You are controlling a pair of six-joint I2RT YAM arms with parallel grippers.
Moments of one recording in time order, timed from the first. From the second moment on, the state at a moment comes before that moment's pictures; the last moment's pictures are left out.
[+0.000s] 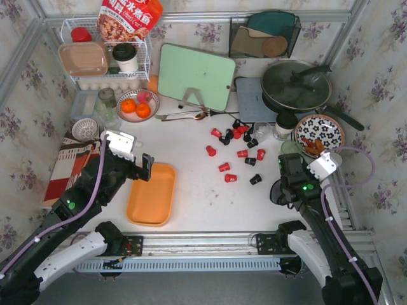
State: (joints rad) left arm -0.77 0.63 0.85 -0.49 -0.37 -0.02; right arm 0.25 0.76 0.59 -0.78 0.95 0.94
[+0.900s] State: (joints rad) left arm -0.77 0.62 0.84 -0.48 -0.37 -0.01; right arm -0.11 0.81 0.49 -0.48 0.80 0.77
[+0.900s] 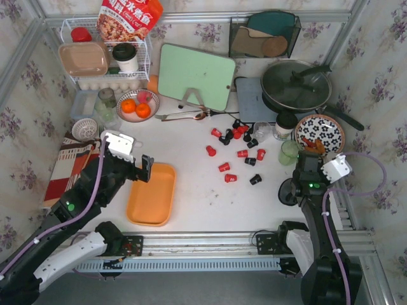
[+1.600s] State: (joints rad) left arm -0.79 0.56 0.82 -0.47 -0.39 0.00; right arm -0.22 0.82 0.56 -0.63 0.84 0.85
